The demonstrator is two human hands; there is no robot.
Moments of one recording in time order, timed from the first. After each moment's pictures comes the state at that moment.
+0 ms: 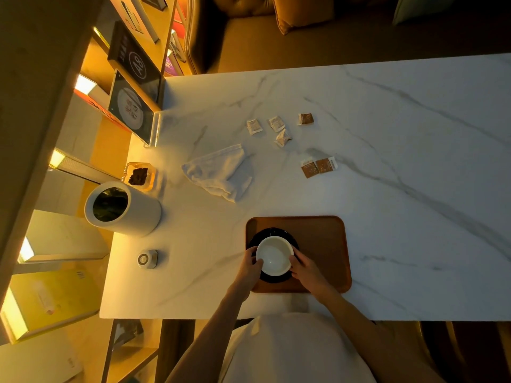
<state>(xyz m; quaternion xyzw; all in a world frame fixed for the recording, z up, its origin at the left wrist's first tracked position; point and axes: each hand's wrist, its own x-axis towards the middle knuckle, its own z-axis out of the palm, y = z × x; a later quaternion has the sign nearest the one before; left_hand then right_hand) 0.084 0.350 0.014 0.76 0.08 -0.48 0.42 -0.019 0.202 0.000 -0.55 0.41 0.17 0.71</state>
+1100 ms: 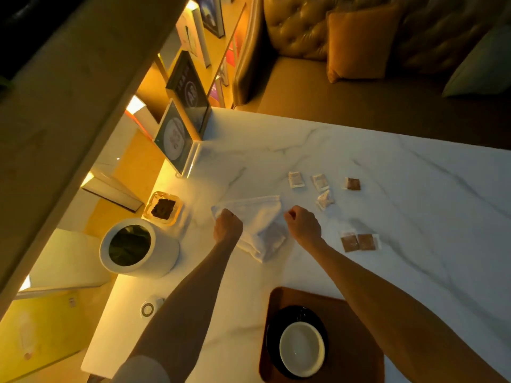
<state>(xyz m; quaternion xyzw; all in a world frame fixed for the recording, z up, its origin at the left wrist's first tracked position) 0.378 0.318 0.030 0.90 0.13 -0.25 0.33 0.303 0.137 0.033 -0.88 0.31 0.10 0.33</state>
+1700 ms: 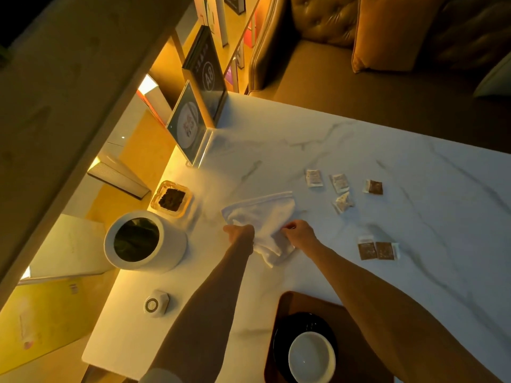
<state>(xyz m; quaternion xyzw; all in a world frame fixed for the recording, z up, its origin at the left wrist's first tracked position) 0.376 0.318 -0.010 0.72 0.38 -0.32 0.48 0.322 0.167 -0.013 -0.81 0.33 0.25 0.41</state>
